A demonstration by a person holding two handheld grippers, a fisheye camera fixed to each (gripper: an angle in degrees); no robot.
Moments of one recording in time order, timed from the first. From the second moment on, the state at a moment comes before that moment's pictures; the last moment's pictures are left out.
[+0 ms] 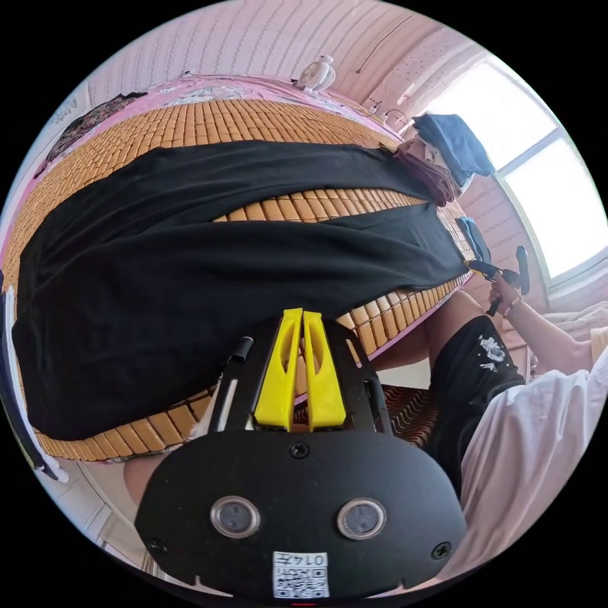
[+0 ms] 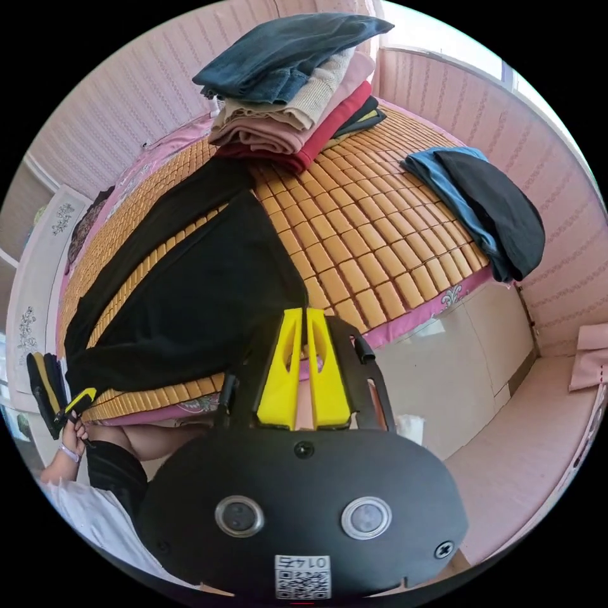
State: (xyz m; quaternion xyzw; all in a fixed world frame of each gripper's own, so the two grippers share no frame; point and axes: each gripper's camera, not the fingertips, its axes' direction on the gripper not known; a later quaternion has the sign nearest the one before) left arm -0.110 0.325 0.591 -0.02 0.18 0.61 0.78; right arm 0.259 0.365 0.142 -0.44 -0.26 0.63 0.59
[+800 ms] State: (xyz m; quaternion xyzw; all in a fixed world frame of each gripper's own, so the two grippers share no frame) left arm -0.090 0.362 0.583 0.00 0.13 0.64 0.75; right arm 0.429 0.329 0.068 -0.16 -0.25 0.66 0.69
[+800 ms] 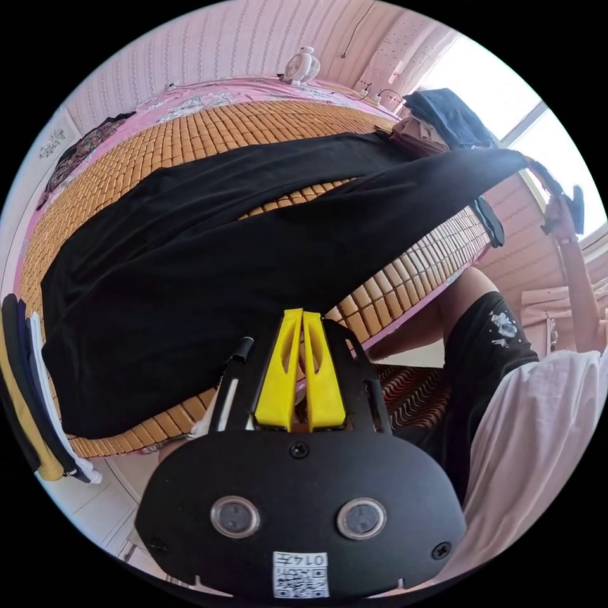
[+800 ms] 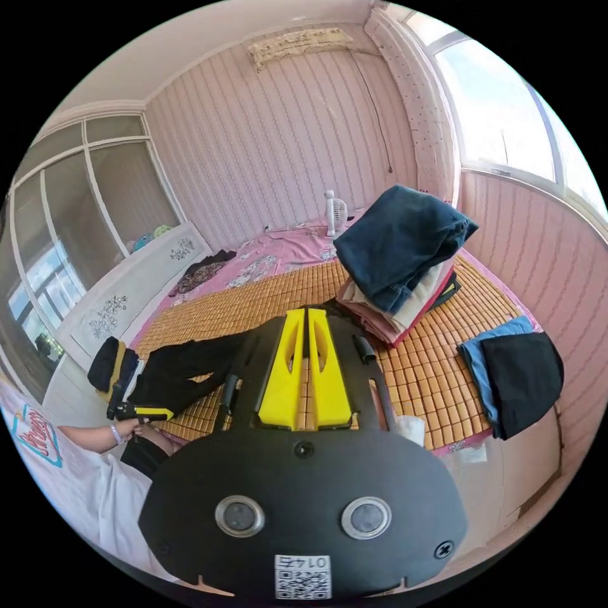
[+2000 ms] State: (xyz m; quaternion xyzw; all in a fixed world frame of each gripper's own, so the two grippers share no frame) left arm -0.045 0.376 0.597 -0.04 0.07 0.63 0.77; right arm 0.358 0.349 0.213 -0.35 -0.23 0.63 0.65
